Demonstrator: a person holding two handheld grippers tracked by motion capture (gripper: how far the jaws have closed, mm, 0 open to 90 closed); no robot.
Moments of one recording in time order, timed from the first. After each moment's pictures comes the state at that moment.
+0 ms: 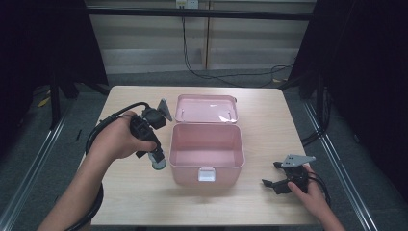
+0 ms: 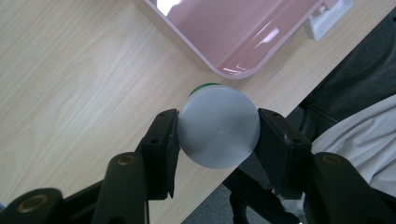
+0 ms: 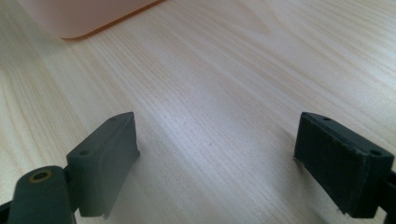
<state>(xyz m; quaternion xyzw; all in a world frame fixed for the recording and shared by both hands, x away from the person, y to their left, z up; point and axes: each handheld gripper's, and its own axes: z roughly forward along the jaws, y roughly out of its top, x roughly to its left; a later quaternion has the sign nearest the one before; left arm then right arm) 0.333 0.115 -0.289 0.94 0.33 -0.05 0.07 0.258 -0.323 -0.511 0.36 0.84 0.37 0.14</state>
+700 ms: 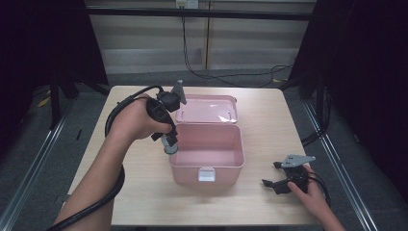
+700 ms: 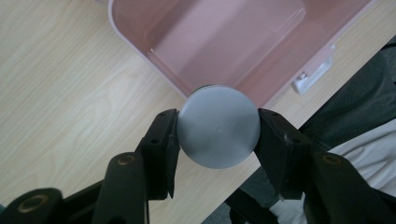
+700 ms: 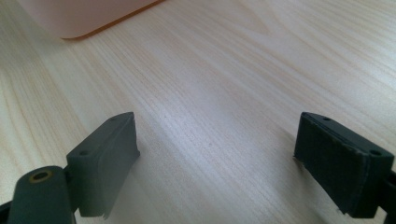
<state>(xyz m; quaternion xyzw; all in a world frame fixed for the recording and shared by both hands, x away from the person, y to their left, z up) 0.359 0.079 -0.266 0.94 0.33 -0.03 0.08 0.258 -0.323 -0.511 0.36 0.85 0.37 0.14</state>
